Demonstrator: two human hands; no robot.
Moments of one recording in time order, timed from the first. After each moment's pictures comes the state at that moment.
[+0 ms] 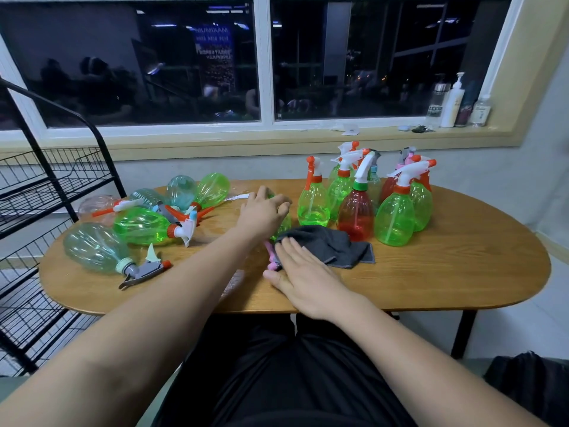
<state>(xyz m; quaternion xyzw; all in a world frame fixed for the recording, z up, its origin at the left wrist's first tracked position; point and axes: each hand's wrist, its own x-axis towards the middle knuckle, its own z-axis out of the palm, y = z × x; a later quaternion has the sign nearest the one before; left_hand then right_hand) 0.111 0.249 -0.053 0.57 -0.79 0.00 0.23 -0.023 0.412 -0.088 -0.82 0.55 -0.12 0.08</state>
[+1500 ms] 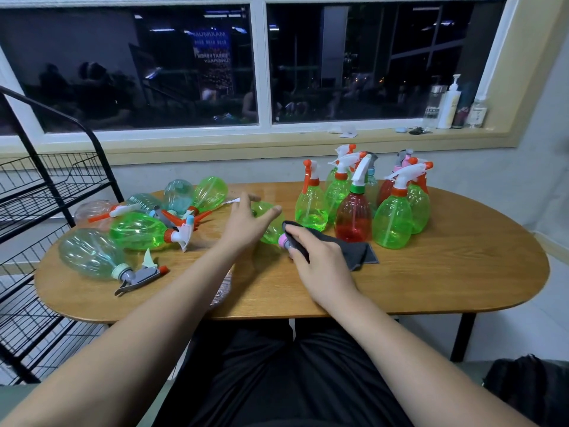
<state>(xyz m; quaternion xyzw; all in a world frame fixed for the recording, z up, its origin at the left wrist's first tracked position) 0.136 0.280 -0.054 0.56 -0.67 -0.22 0.43 -0.037 0.416 -0.073 -0.71 0.52 -0.47 0.07</state>
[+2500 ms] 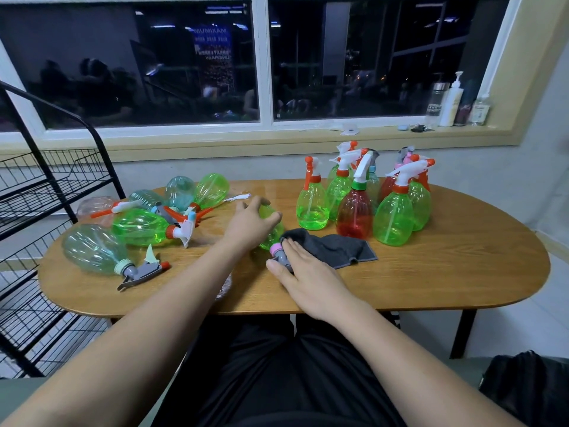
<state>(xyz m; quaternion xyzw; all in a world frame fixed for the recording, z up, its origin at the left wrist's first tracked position) 0.132 0.281 -0.053 0.63 -0.70 -0.15 0.31 -0.024 0.431 -0.073 -0.77 0.59 -0.20 0.14</state>
